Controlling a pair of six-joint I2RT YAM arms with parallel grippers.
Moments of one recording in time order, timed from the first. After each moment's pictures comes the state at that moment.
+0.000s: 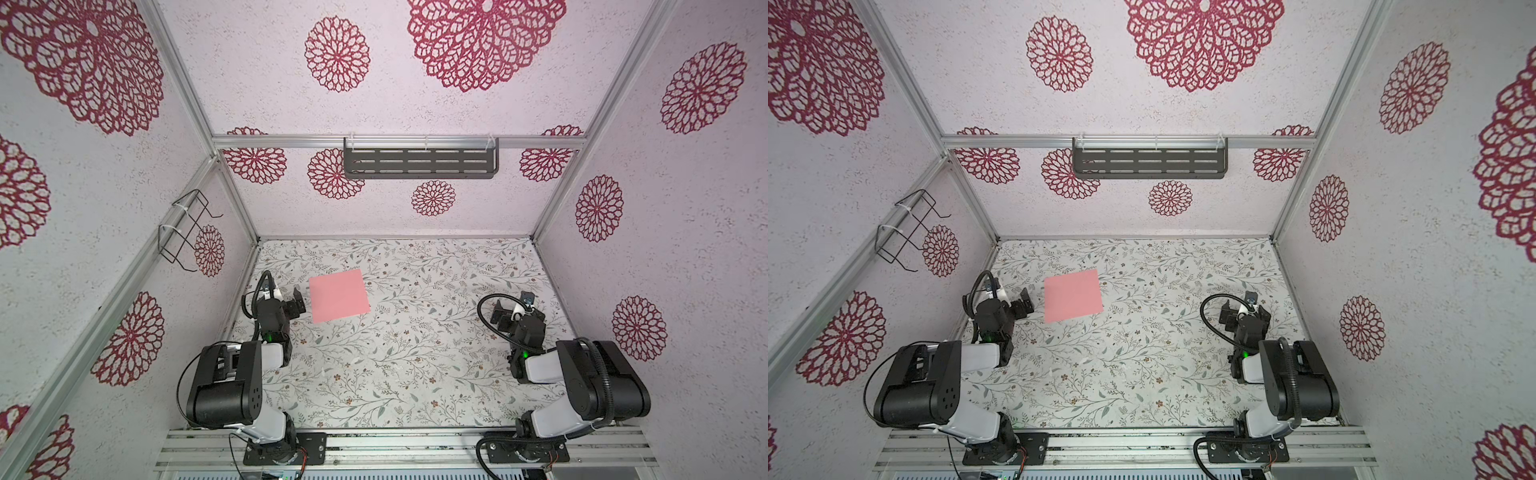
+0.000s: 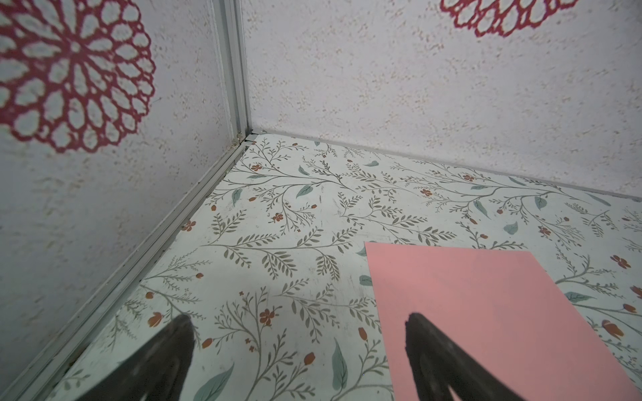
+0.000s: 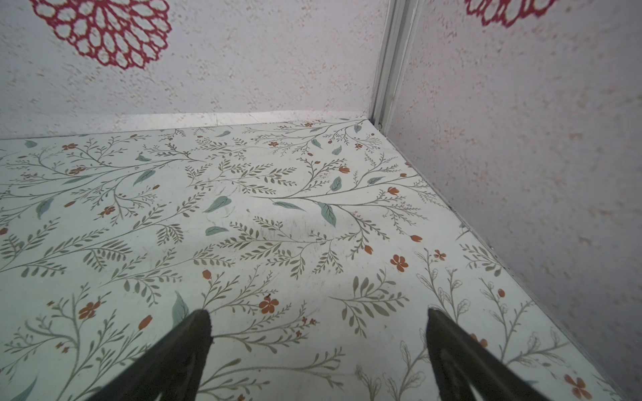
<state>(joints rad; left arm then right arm) 0.12 1.55 0.43 0.84 -0.16 -0.07 0.03 1.54 0.25 1.05 0.24 0.03</state>
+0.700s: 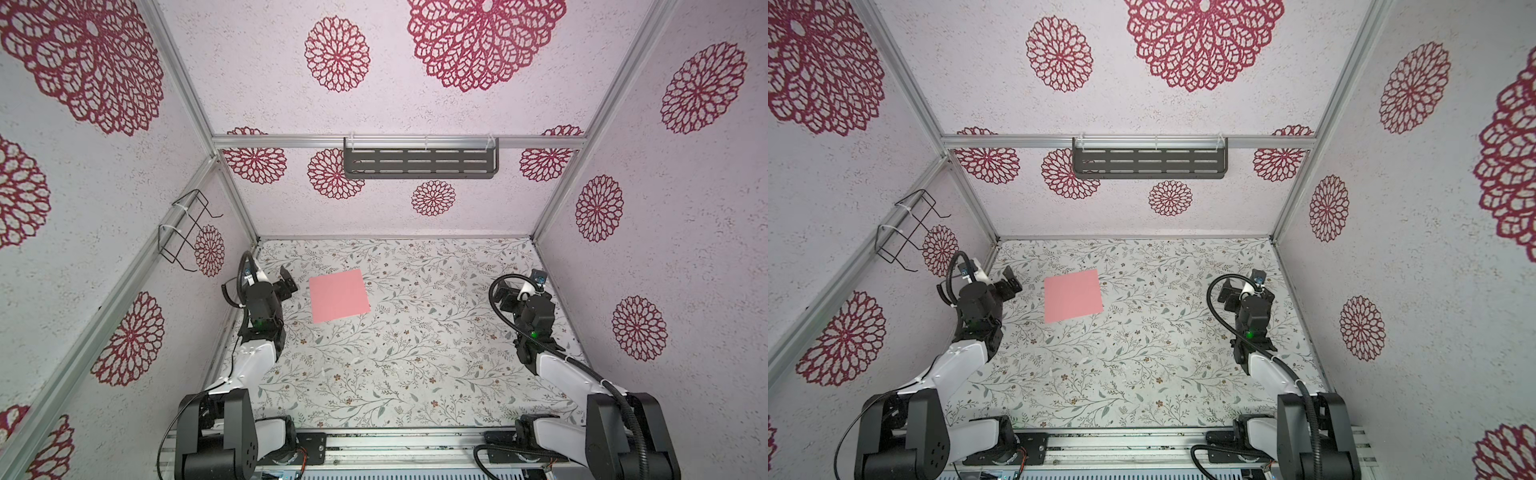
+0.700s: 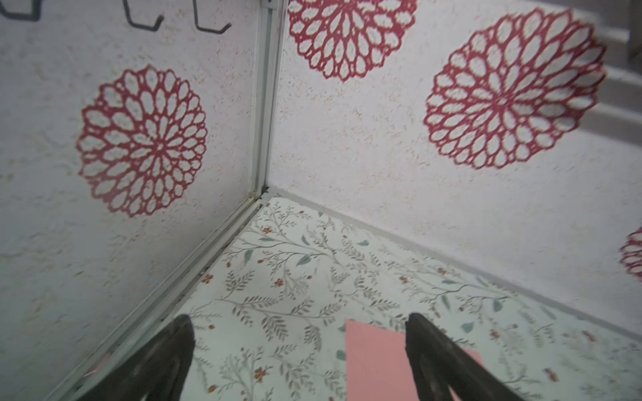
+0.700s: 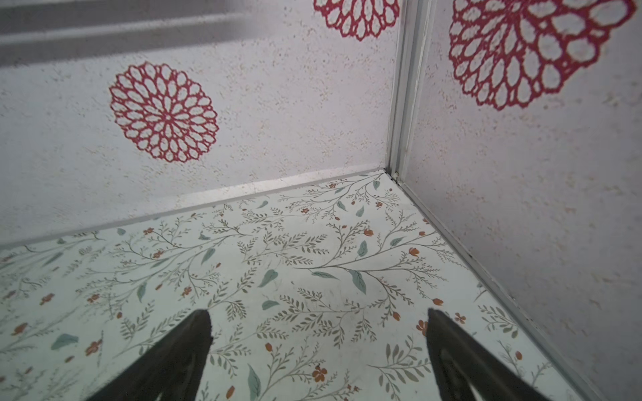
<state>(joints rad) 0.08 1.27 0.68 0.40 -0.23 -0.29 0.09 1.19 0.48 0.52 0.24 0.20</state>
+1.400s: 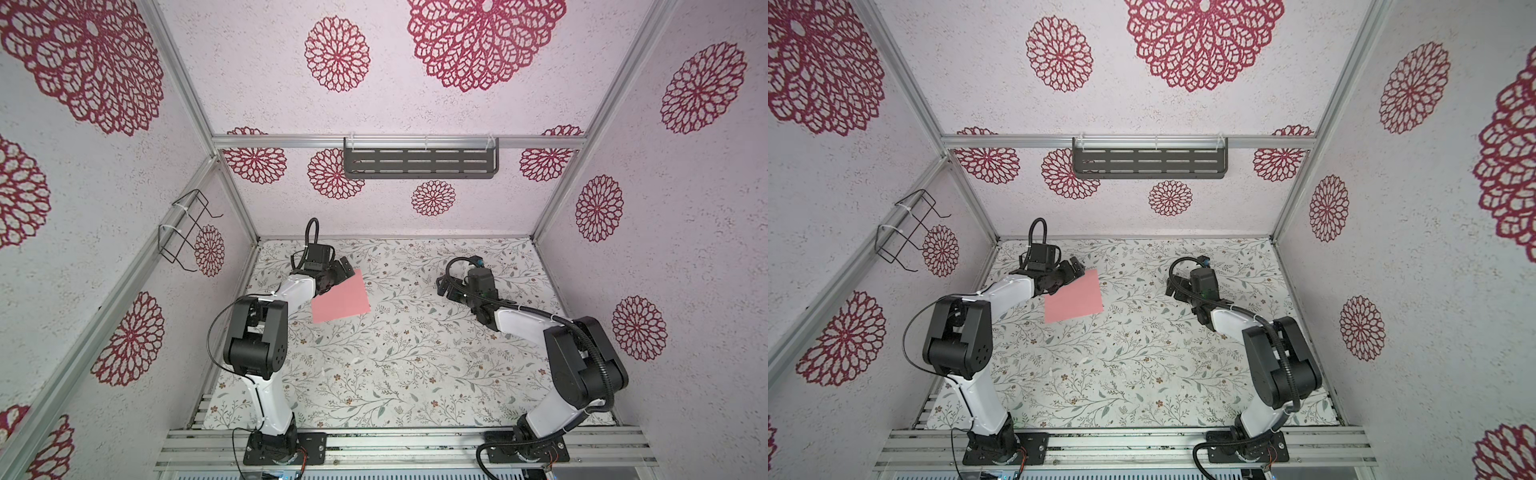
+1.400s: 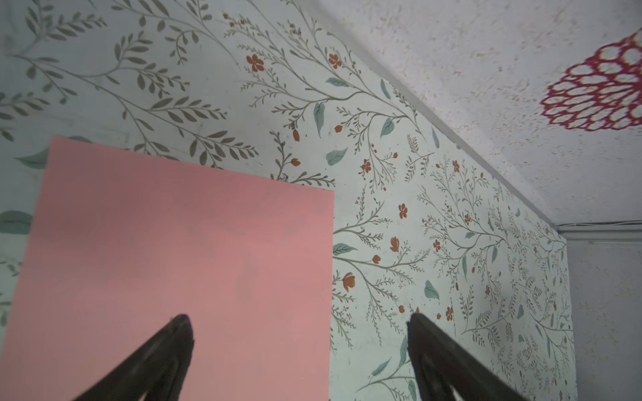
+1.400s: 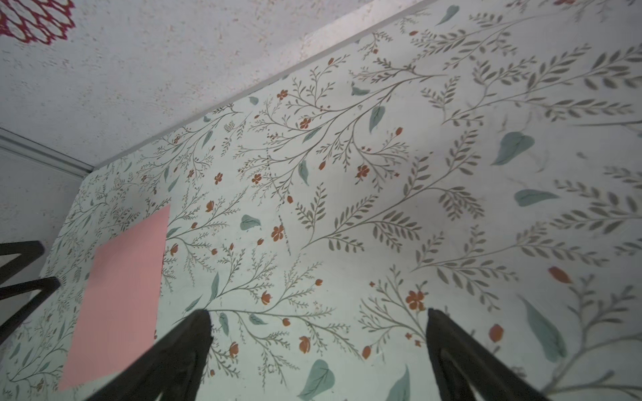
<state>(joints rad) -0.16 1.93 1.30 -0.20 0.09 -0.68 0.36 1.66 0.90 0.20 -0.03 0.57</state>
